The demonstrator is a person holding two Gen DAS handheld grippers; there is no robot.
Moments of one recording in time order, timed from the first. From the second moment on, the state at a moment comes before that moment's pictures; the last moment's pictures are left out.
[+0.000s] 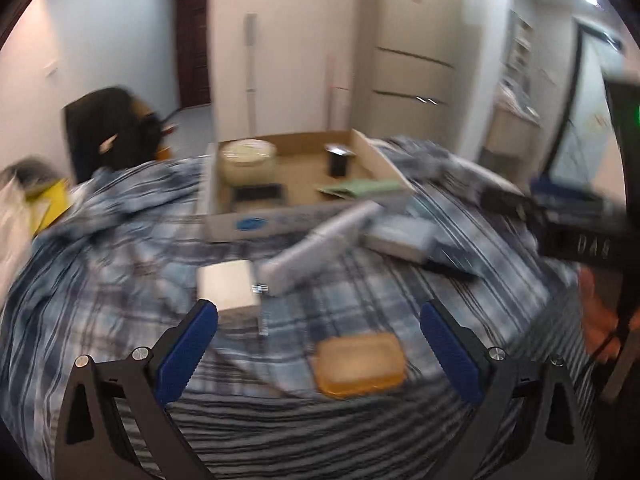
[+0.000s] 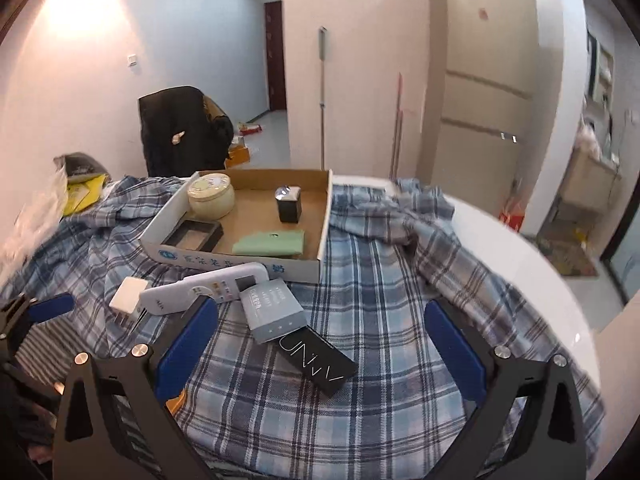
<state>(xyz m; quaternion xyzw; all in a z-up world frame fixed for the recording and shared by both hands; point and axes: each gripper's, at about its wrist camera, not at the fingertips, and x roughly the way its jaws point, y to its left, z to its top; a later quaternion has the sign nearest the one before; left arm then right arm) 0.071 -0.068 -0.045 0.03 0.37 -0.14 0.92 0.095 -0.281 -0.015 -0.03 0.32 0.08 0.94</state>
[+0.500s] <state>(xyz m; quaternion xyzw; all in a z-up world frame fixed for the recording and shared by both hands) 0.096 -0.086 -0.087 0.04 0.48 -0.17 0.86 0.117 -0.294 -0.044 0.00 0.38 0.07 0.92</state>
